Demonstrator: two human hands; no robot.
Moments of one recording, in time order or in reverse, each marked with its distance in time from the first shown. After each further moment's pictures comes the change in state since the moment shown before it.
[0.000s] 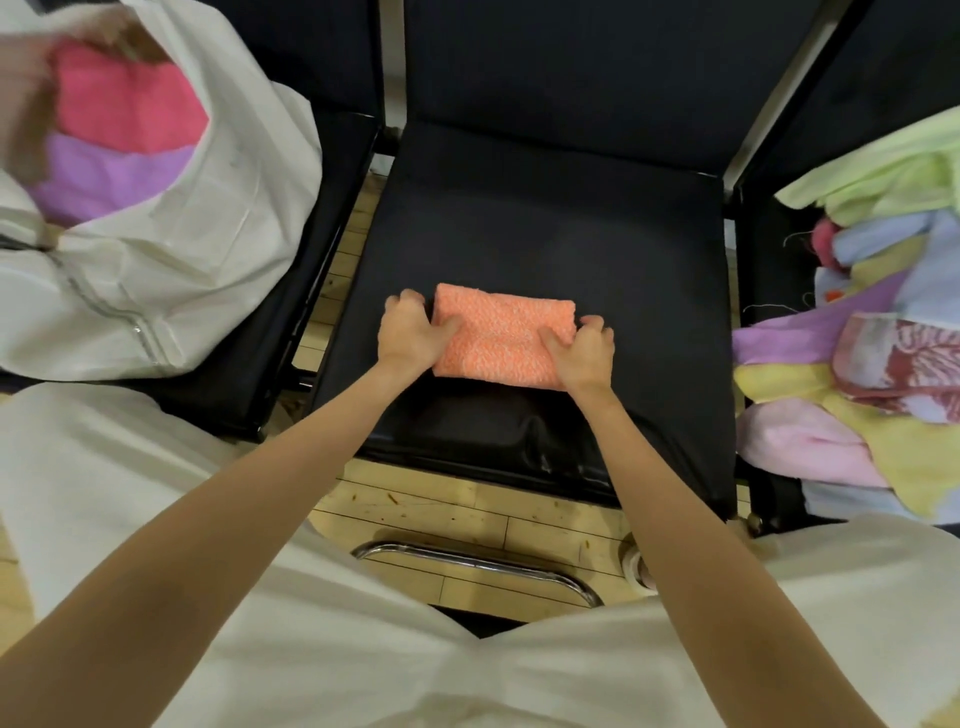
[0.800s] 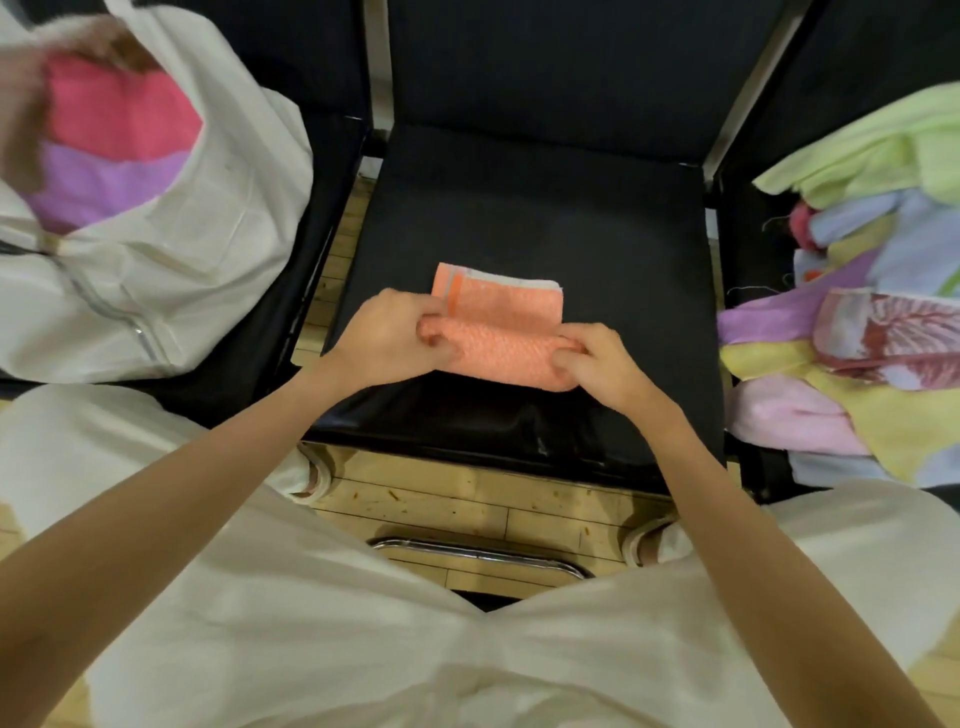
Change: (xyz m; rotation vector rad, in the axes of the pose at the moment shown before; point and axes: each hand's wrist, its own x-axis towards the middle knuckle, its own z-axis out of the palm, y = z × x) left_hand -0.037 0.004 -0.062 0.191 -0.201 0.625; right_hand -0.049 0.001 -0.064 0.053 -0.388 -0.395
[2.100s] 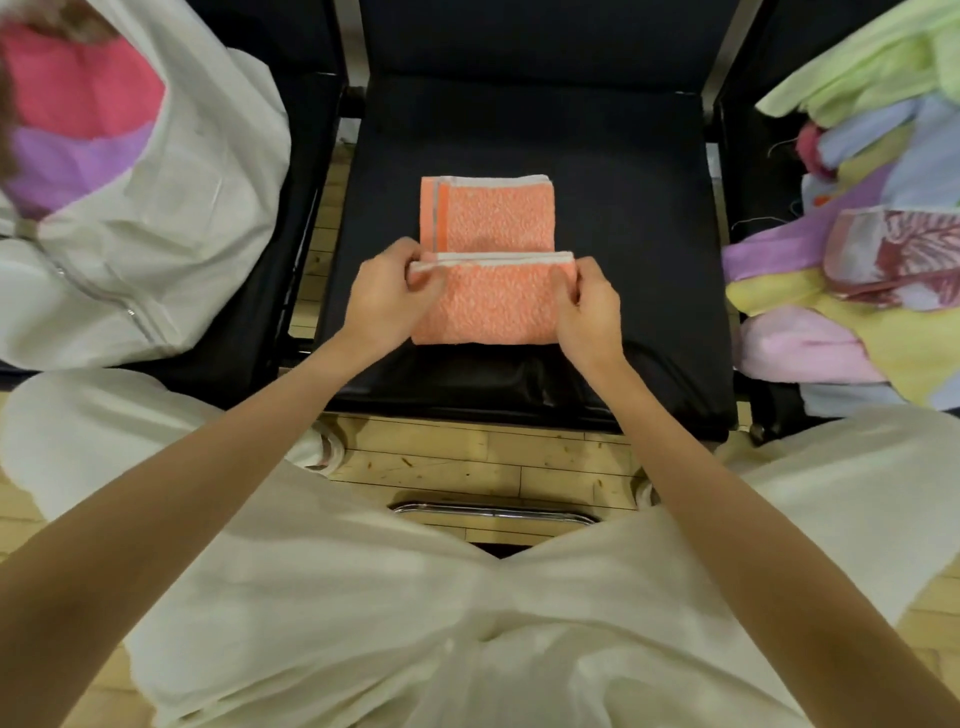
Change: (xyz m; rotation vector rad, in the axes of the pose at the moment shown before) left_hand -0.003 0.008 0.020 -0.236 0.219 -0.211; right_hand -0.004 0.000 0.041 0.121 0.510 0.038
